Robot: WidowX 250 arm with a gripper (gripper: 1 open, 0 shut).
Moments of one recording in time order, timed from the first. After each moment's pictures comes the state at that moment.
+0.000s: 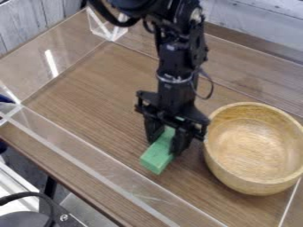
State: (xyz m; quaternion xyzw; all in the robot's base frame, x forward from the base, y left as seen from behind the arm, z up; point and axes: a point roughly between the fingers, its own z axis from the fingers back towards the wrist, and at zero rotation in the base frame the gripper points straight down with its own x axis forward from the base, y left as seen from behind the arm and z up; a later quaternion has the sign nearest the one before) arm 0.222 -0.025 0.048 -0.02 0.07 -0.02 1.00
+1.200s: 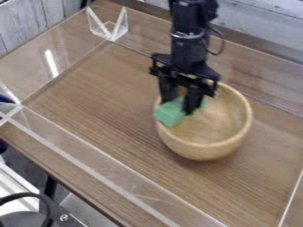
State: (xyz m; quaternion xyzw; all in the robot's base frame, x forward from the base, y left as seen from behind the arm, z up) arm 0.272 0.023 0.063 -0.02 0.06 0.01 1.00
